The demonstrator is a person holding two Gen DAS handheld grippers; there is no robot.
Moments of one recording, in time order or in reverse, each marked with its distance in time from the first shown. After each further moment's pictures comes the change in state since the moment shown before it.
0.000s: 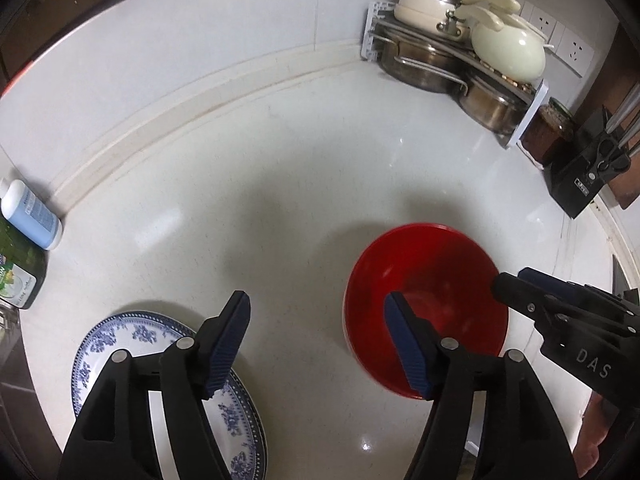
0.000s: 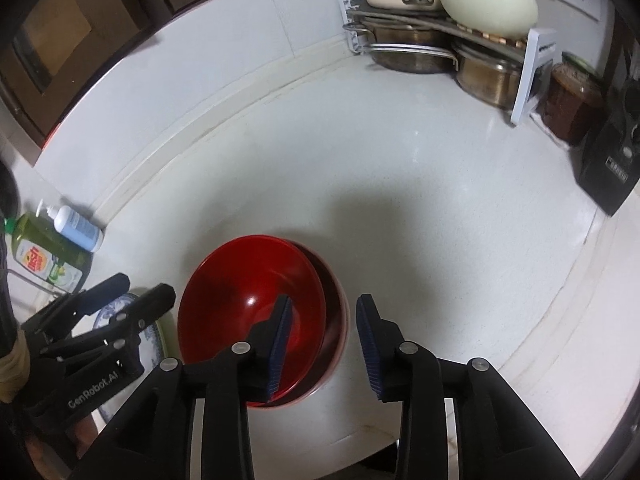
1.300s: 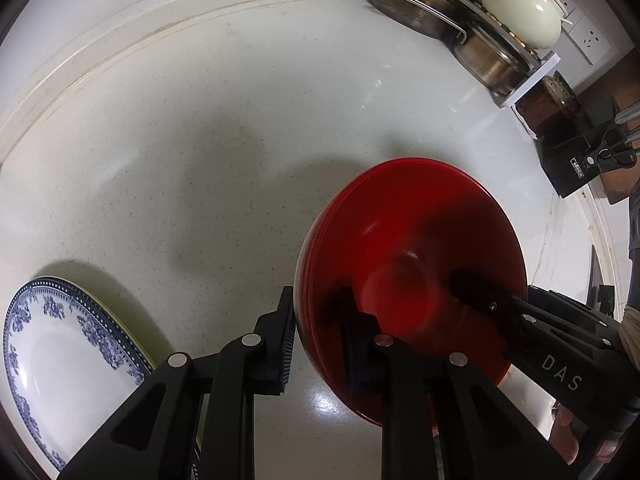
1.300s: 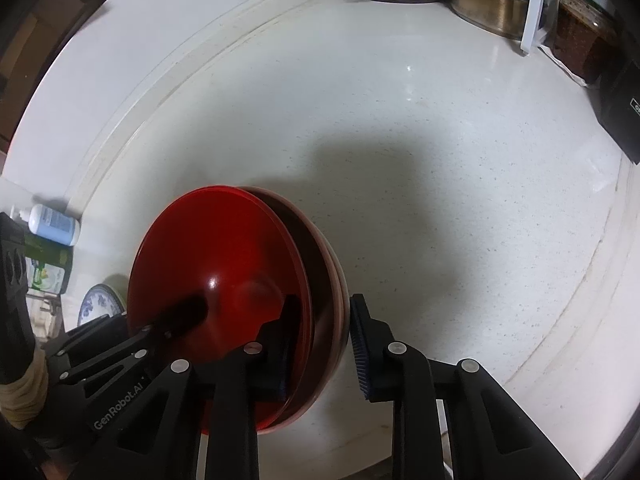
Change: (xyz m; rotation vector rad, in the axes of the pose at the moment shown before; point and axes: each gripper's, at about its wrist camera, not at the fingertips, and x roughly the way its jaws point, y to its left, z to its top) left arm 0.061 -0.015 -0.004 -0.058 0.220 -0.145; right arm 0.056 -0.015 -0.004 0.089 0.172 -0.012
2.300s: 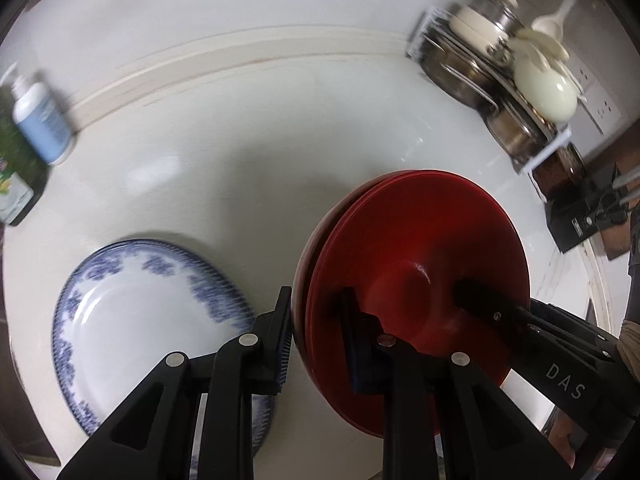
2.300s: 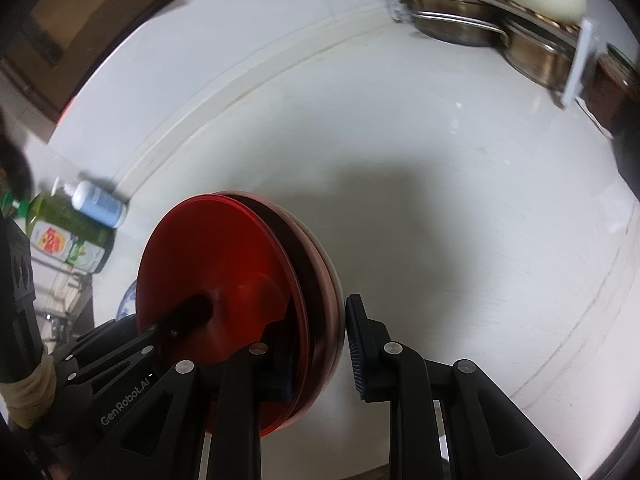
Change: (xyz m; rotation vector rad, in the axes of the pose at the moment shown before) left arm -0.081 0.052 -0.034 -0.171 -0.167 0.070; right arm -0.041 0.066 -0.009 -0.151 -0.063 0.097
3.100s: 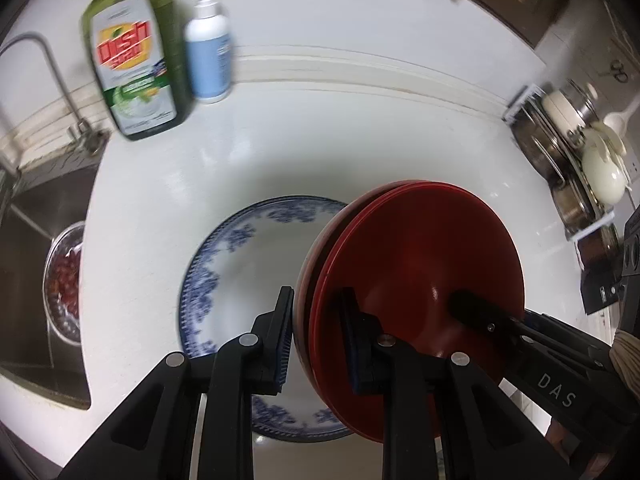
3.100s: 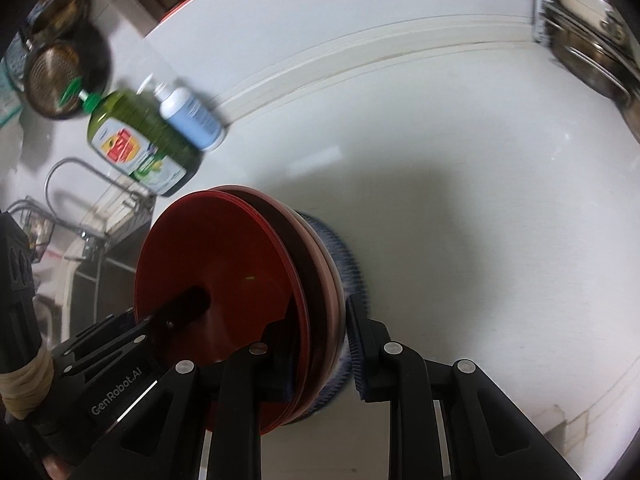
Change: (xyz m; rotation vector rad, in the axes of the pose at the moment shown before) left arm -0.059 0.136 -0.060 -0.281 -0.074 0.132; right arm 0.025 0.132 -0.032 -0.262 0.103 0.154
